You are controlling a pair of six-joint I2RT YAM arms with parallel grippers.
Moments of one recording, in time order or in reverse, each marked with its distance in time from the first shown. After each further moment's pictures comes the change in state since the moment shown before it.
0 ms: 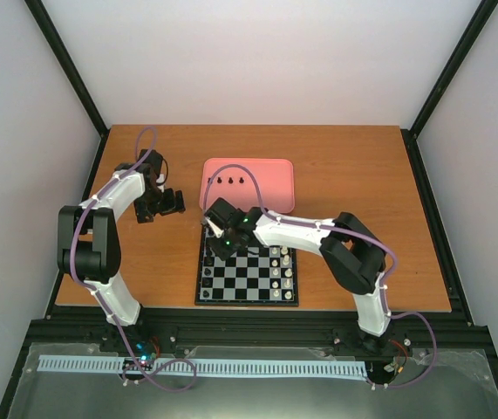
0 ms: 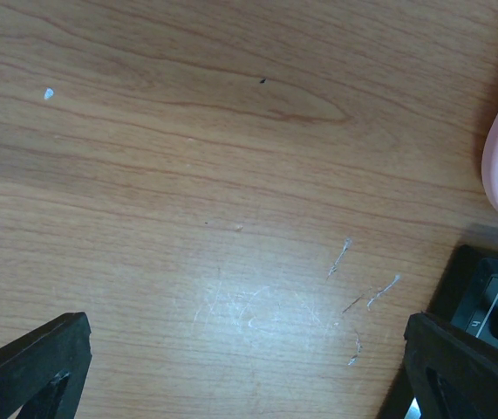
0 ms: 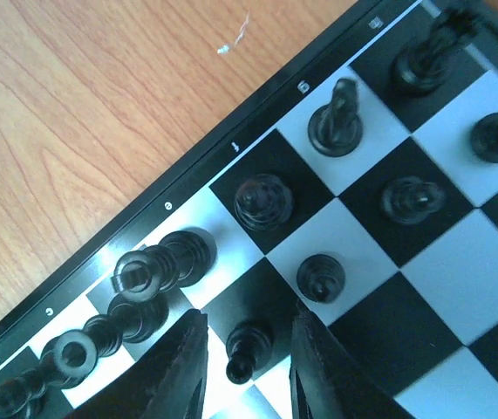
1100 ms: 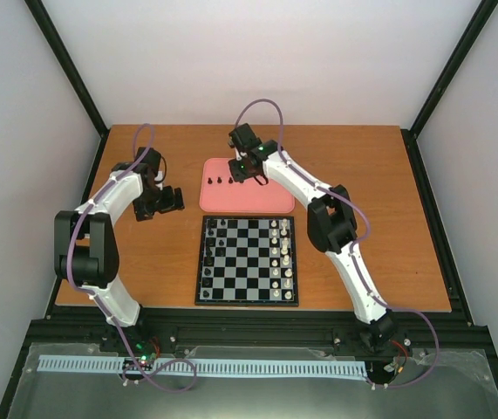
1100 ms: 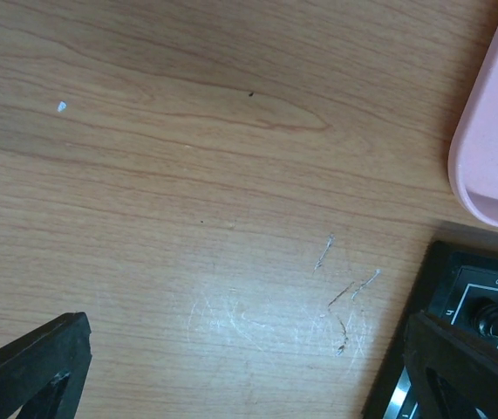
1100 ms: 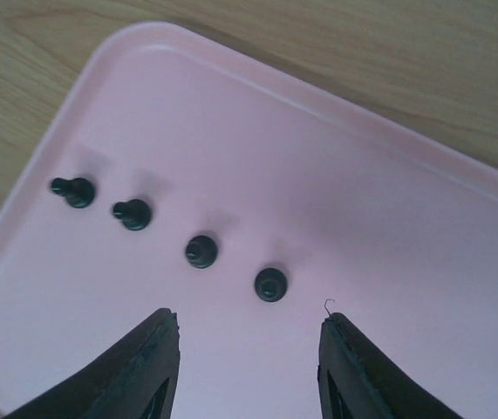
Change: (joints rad) left arm 0.000 -0.041 0.000 0.000 0.004 0.001; right arm -0.369 0.451 0.862 -0.282 0.126 -0.015
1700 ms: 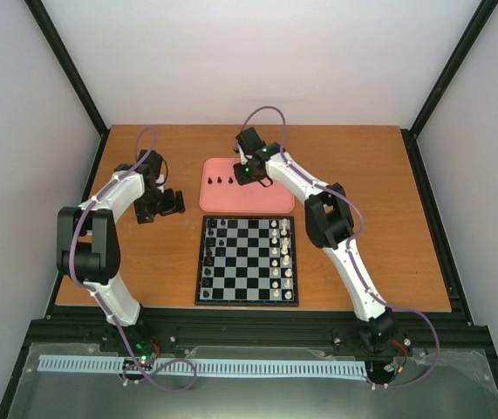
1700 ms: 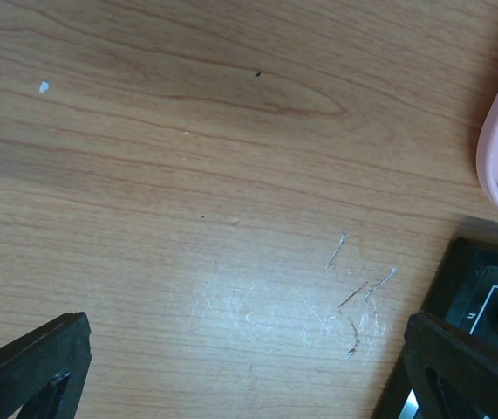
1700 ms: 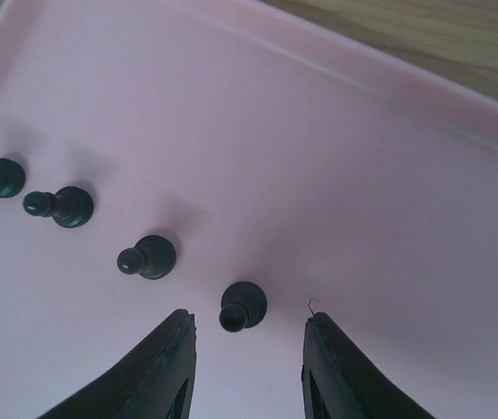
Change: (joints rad) left arm 0.000 0.028 -0.010 0.002 0.006 0.001; right arm -0.055 0.108 0.043 -0.002 -0.109 -0.008
